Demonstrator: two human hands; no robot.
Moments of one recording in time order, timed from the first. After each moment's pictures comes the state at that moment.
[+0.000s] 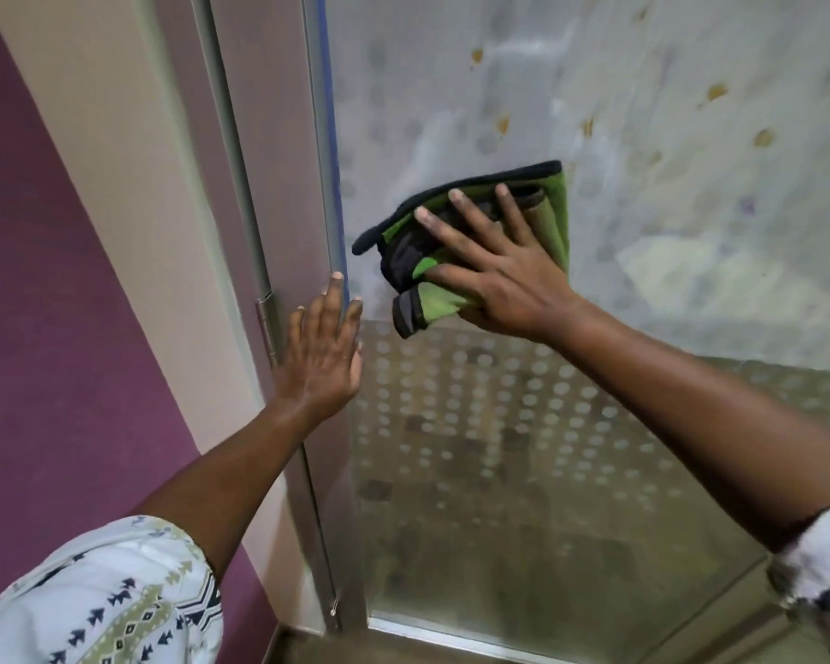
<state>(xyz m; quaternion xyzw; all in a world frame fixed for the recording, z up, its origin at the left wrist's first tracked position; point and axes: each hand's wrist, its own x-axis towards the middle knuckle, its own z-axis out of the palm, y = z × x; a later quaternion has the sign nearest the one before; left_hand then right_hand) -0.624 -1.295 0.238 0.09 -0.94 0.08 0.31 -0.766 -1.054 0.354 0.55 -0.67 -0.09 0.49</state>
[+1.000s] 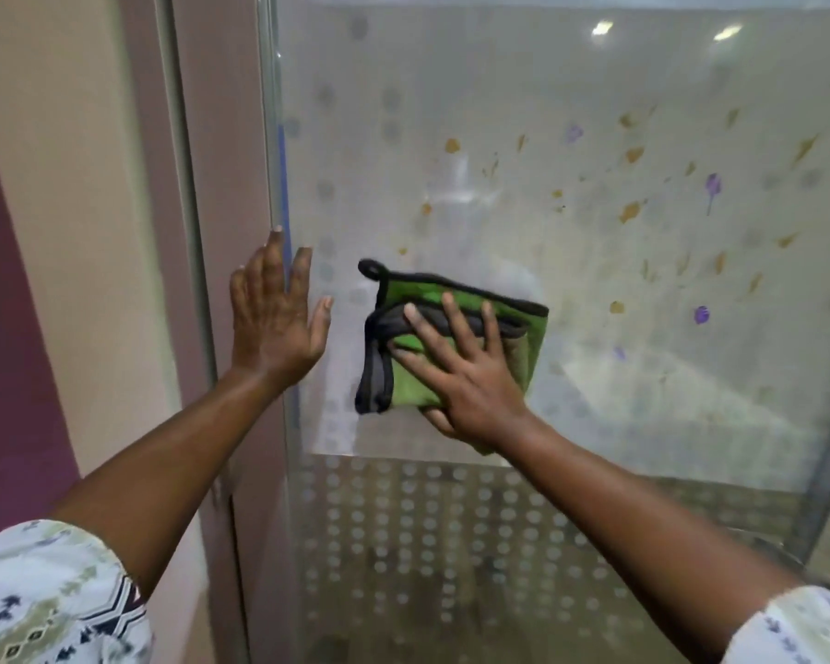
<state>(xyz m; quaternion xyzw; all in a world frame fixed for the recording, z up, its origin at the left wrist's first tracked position) -0.679 -1.298 0.436 0.07 -0.83 0.08 0.55 -0.763 -1.026 0.392 0.43 -0.71 -0.08 0.55</state>
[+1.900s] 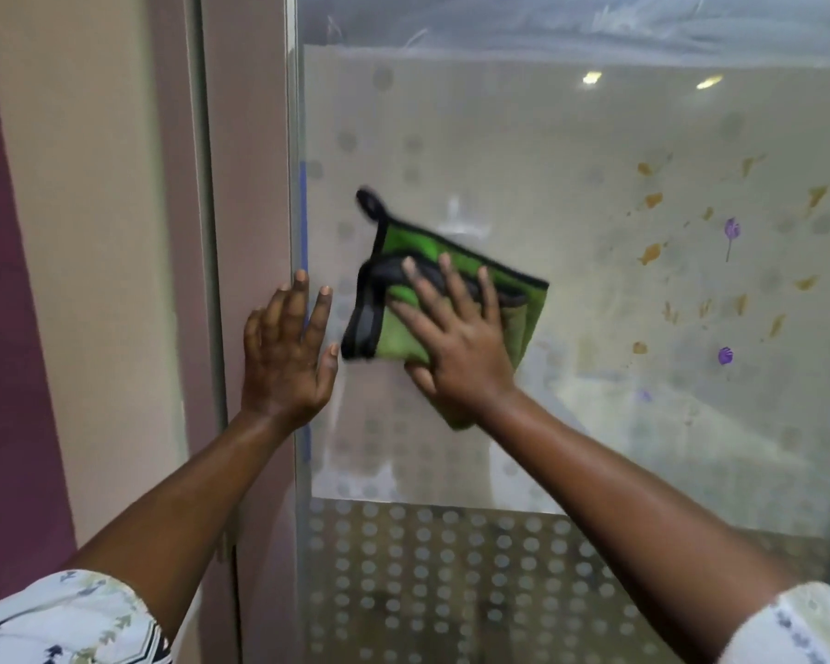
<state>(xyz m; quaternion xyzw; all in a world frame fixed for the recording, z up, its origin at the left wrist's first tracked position) -0.701 -1.324 0.421 0.03 -0.80 0.09 0.59 -0.756 -1.075 0.471 0.38 -0.71 -0.02 0.59</state>
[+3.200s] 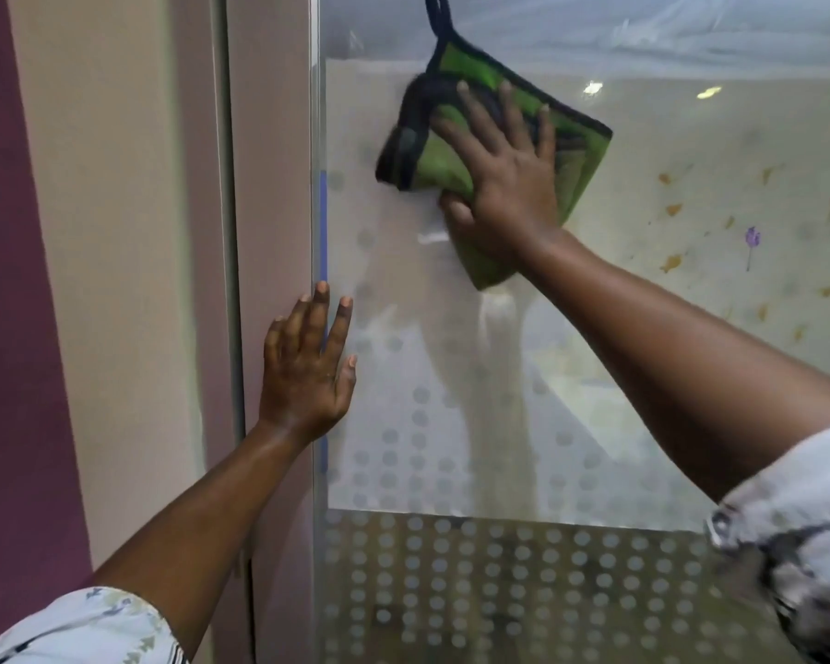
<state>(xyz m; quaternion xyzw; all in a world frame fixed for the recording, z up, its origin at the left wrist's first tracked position) -0.700 -1.329 0.421 0.03 -0.81 0.09 0.58 -0.758 -1.080 0.642 0.29 -0.73 0.02 0.62</state>
